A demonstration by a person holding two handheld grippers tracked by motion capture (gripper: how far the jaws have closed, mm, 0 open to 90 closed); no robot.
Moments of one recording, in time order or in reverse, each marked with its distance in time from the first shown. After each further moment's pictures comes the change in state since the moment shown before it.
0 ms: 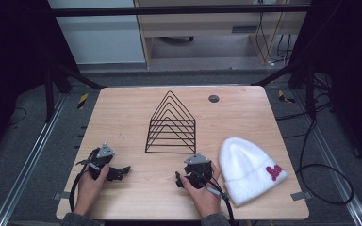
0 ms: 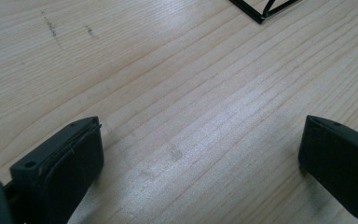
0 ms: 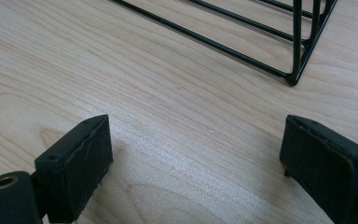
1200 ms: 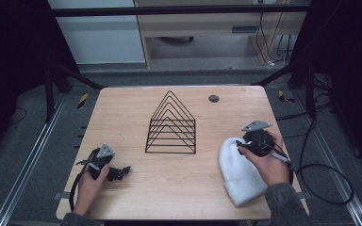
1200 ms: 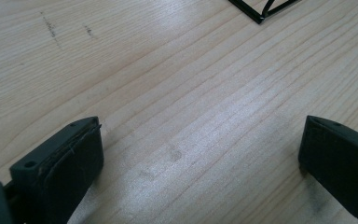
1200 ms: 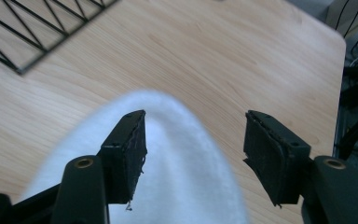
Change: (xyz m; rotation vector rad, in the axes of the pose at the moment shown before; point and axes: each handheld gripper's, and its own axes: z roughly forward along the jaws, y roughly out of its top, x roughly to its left) left arm 0.000 0.000 0.000 -0.002 -0.003 -0.002; right arm -0.166 0.046 -0.110 0.084 -0.218 -0.123
